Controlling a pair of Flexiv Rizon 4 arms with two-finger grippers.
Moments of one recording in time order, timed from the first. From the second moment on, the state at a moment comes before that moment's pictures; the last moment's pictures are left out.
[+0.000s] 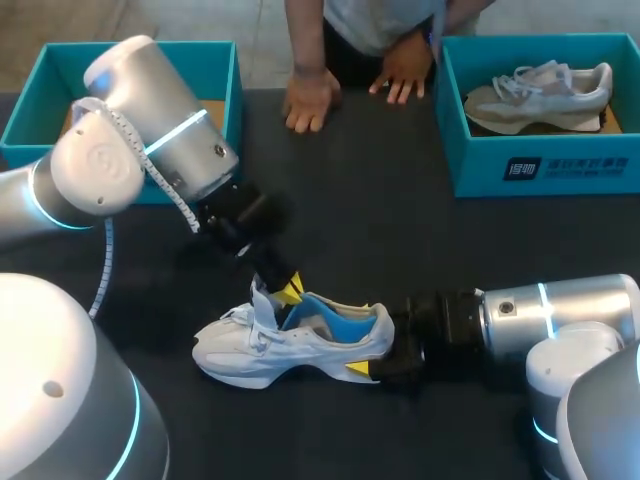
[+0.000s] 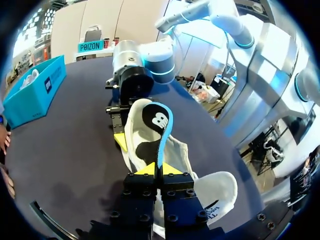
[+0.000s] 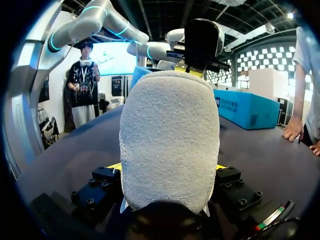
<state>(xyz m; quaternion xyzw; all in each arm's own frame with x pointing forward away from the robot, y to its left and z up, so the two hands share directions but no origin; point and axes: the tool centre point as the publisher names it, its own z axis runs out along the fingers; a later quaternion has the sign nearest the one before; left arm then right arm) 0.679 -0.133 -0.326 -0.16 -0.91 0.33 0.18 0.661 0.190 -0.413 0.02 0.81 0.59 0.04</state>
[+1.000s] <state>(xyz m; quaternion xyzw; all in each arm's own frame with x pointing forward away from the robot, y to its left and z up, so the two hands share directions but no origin) 0.670 -0.141 -0.310 -0.17 -0.94 0.29 0.07 0.661 0.190 -0.413 0.02 0.81 0.59 0.04</state>
